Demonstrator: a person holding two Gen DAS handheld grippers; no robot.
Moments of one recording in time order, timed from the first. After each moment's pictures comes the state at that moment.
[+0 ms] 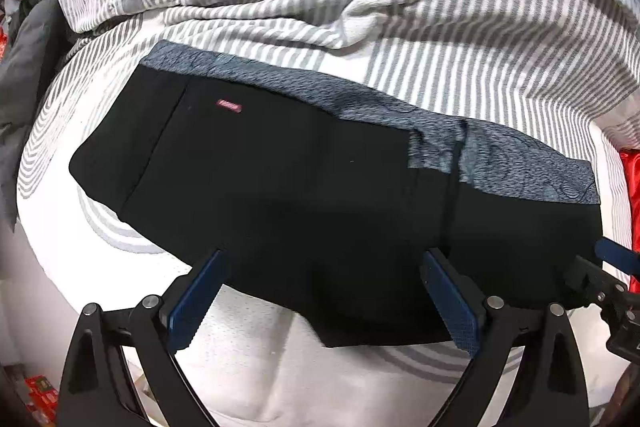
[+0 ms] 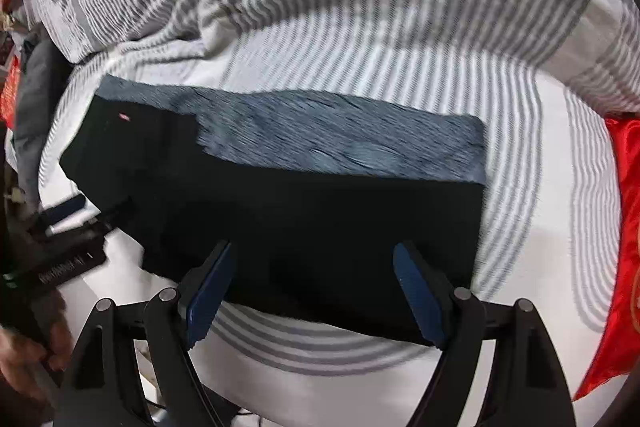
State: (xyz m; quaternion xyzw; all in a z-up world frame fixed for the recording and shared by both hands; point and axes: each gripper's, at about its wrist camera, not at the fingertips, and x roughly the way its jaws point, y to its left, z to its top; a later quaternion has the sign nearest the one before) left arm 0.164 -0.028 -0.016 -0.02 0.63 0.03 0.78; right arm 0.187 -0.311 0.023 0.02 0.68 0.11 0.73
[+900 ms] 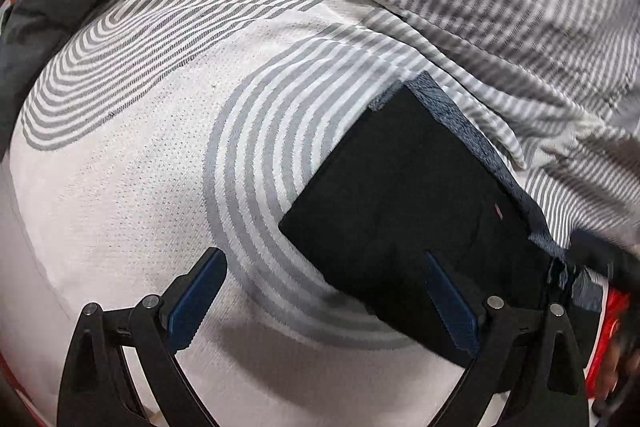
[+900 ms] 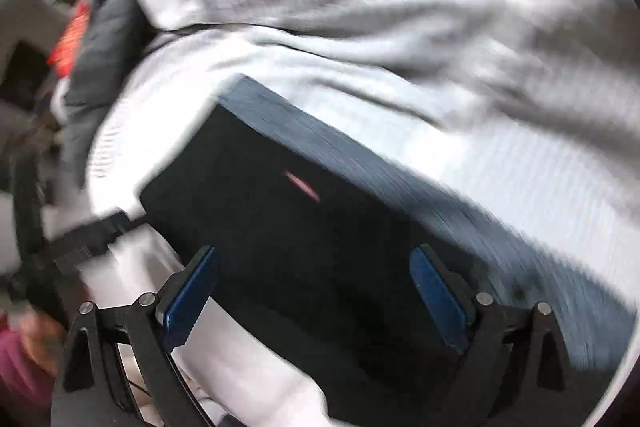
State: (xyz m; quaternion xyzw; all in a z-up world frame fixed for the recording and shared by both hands) left arm 0.180 0.236 -0.041 -0.19 0.59 0.09 0.78; right arm 0.291 -0.055 -0.002 -0.01 0.65 0.30 0.70
